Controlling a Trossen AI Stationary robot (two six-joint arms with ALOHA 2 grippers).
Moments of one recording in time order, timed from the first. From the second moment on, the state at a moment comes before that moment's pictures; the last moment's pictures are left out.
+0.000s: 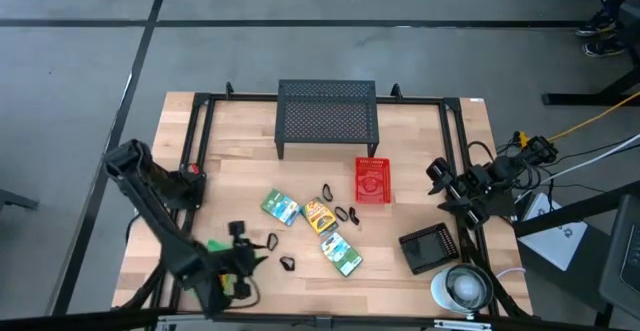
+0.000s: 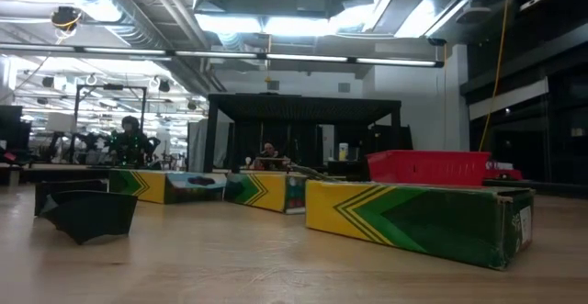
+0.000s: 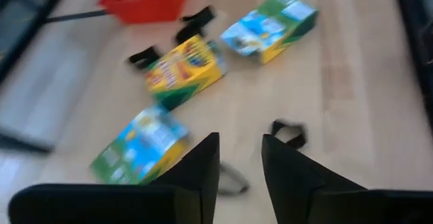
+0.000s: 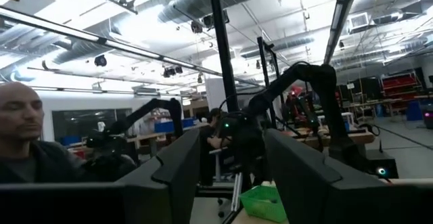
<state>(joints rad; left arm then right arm) -0.95 1.58 1.16 -0.73 -0.81 -0.81 0.55 0.00 0.02 0.43 0.11 0.12</state>
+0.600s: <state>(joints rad) -0.56 1.58 0.78 0.09 -0.43 -0.24 0.55 0.02 0.02 0.39 0.49 0.14</state>
